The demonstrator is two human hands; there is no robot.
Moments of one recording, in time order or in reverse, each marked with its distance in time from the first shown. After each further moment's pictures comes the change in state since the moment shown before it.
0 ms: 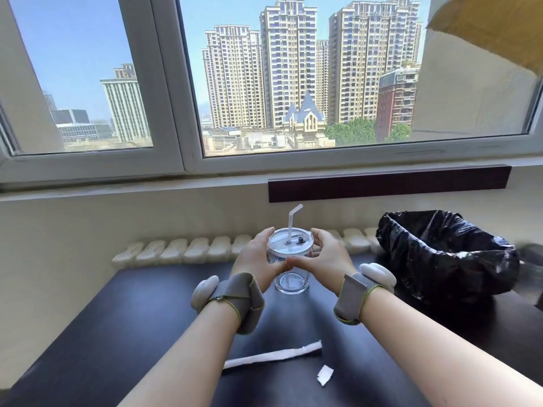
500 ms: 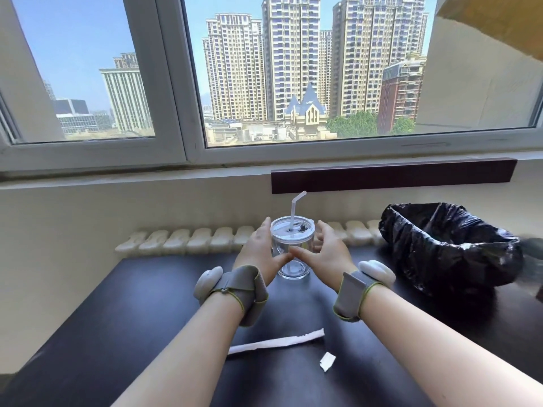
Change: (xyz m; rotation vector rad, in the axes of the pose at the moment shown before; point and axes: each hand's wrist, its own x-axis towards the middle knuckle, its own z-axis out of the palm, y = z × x) left_hand -0.004 -0.004 0.001 0.146 -0.013 -0.019; right_hand -0.010 -0.001 0.007 -0.081 0.043 -0.002
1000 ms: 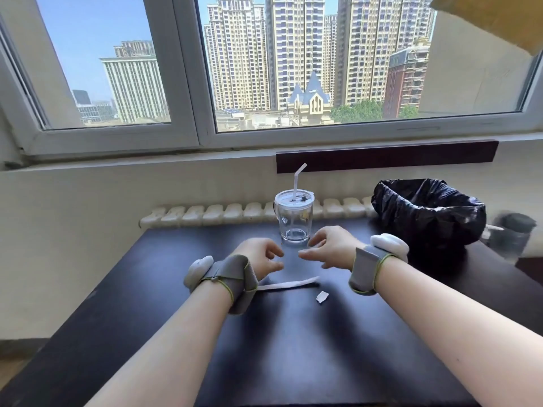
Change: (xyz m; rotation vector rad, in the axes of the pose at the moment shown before) left_hand -0.087 0.002 -0.028 0.137 -0.267 -0.085; right_hand -0.067 -0.018 -0.026 -0.328 -0.329 0.169
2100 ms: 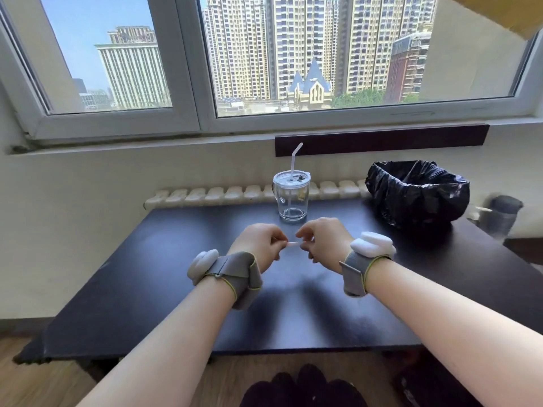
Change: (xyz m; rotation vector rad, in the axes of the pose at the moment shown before) left_hand -0.049 0.016 0.014 -0.027 0.151 0.104; right_hand -0.046 0.004 0.027 -0.152 0.130 -0.240
